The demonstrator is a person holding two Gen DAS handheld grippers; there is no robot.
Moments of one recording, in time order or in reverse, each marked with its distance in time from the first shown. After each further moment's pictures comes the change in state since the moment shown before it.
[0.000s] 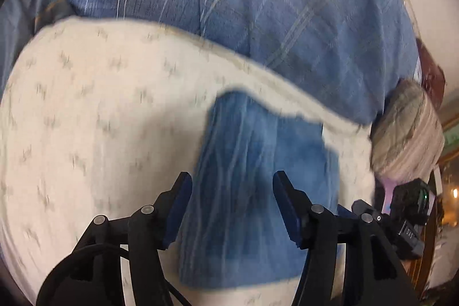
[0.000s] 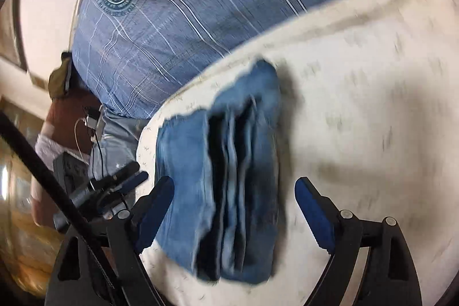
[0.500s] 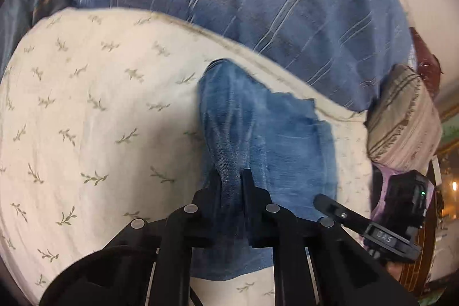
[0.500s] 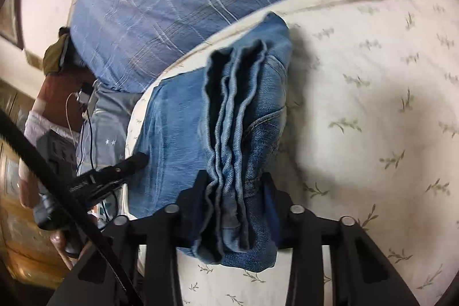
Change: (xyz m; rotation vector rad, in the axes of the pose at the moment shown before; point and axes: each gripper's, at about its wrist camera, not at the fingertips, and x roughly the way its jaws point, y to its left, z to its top) left arm -0.009 -0.020 -0.011 0.032 -0.006 -0.012; right arm 0.024 0.020 -0.023 -0.101 0.031 -0.058
